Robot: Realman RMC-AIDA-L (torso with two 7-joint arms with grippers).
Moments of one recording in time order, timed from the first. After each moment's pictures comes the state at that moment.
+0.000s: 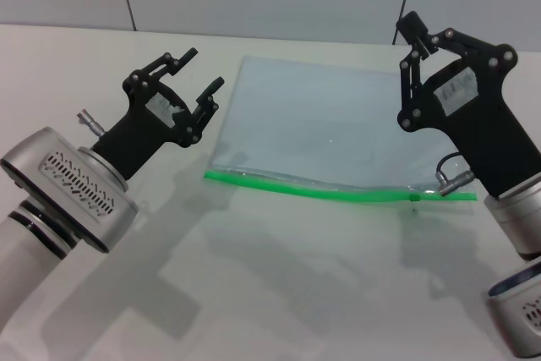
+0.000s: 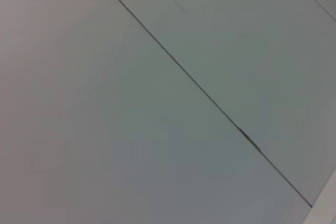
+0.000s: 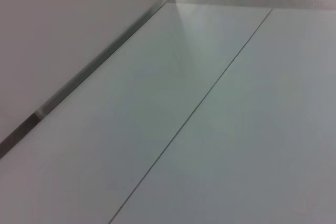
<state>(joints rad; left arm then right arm) -0.60 -2.04 0.42 -0.17 1.34 1.35 0.42 0.52 2.04 -2.83 -0.43 0.97 -1.55 -0.60</state>
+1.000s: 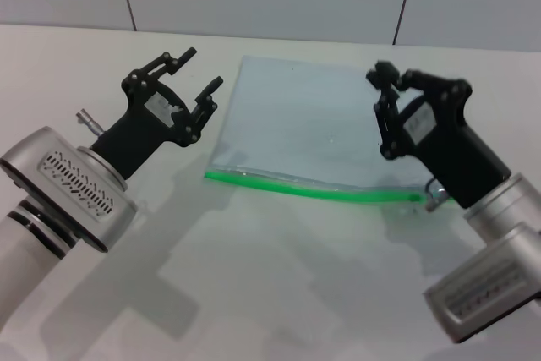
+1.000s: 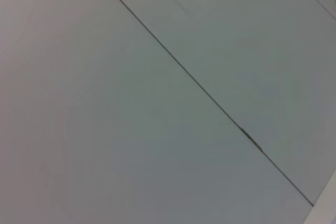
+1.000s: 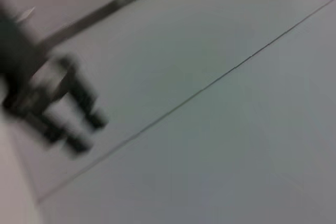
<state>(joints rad) -0.60 -2.04 0.42 -0.17 1.34 1.35 0.42 0.52 2.05 -2.82 -0.41 0.98 -1.28 -0.87</state>
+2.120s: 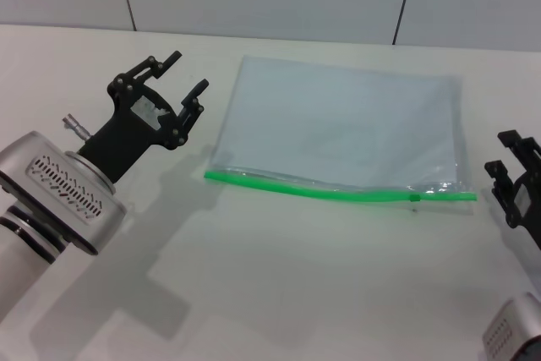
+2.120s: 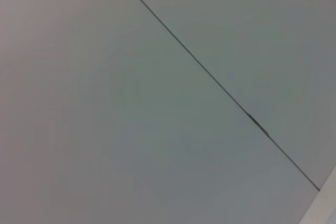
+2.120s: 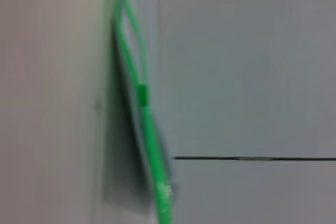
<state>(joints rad) -0.58 -2.03 0.41 -0.16 1.33 1.35 0.42 0.33 2.05 -2.72 -0.33 1.14 -1.09 -1.56</state>
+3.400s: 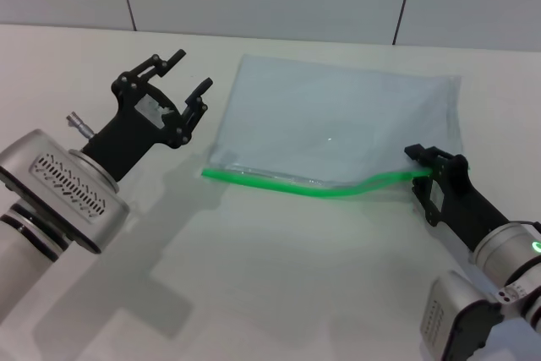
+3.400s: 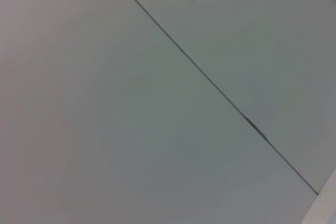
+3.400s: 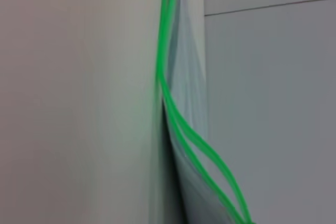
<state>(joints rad) -0.58 -2.04 0.41 -0.16 1.33 1.35 0.42 0.45 2.05 -2.76 -0.45 1.15 -0.83 -1.56</state>
